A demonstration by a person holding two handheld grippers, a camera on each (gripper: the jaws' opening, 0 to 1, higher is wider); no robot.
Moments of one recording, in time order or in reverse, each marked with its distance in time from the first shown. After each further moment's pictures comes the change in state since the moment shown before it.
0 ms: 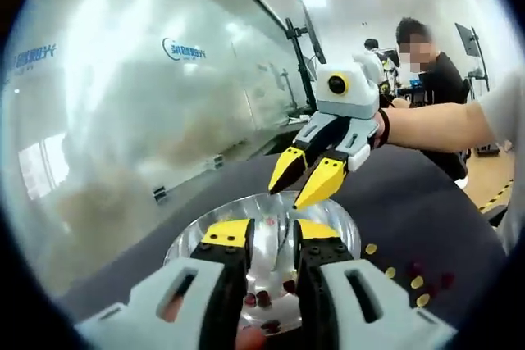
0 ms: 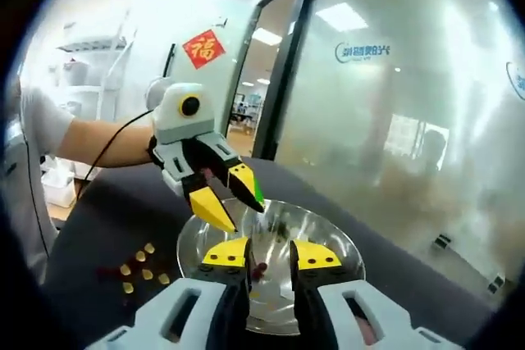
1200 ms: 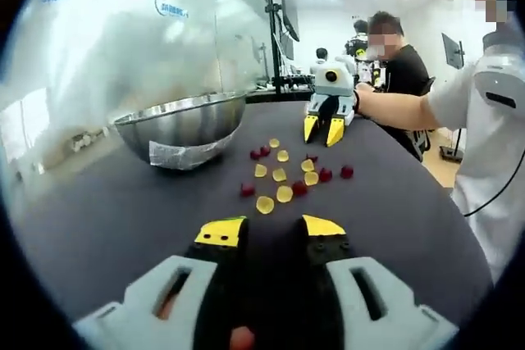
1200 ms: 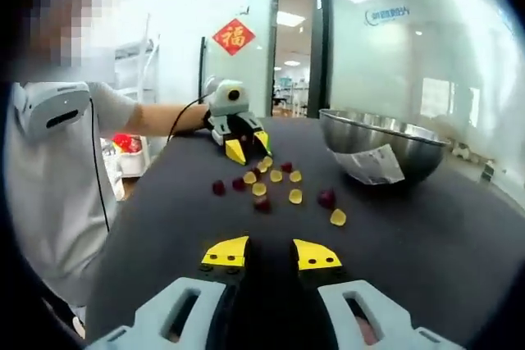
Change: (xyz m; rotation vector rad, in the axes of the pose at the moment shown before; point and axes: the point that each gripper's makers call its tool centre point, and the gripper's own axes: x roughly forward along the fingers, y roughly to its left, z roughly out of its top) left arm -0.108 -0.102 -0.125 -0.124 0.145 -0.175; right arm -0.068 0.140 -0.114 0.116 0.088 0.248
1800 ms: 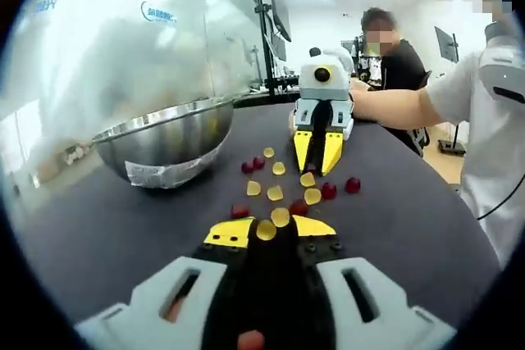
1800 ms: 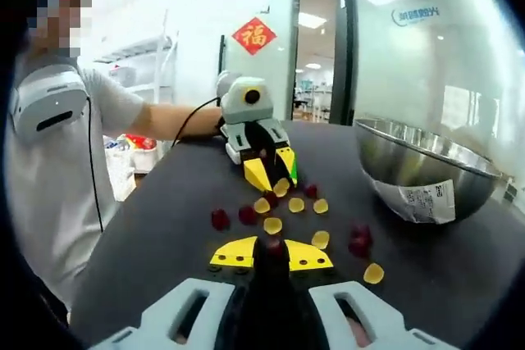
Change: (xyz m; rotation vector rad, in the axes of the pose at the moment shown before) left arm 0.027 -0.008 0.009 0.050 -0.012 -0.018; right arm 0.046 0.018 0.019 -0.061 -0.016 0.080
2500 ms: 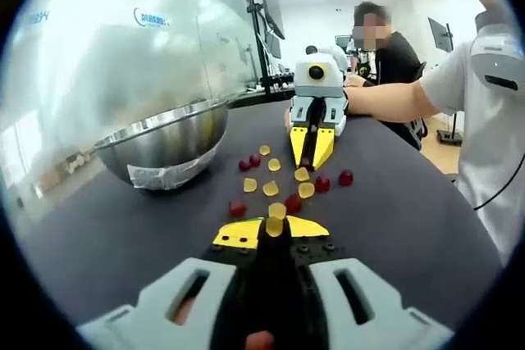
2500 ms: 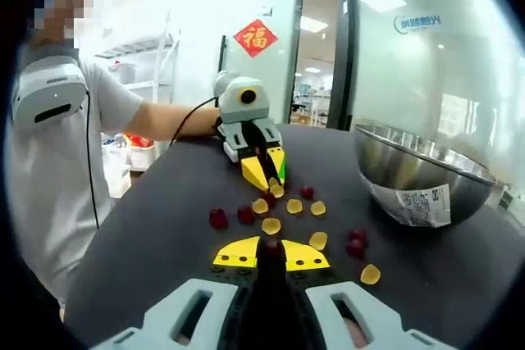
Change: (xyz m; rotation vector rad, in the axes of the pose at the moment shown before) left arm -0.008 -0.004 -0.001 0.043 0.008 -0.003; right arm -0.003 -0.004 0.001 -0.029 -0.014 -0.027
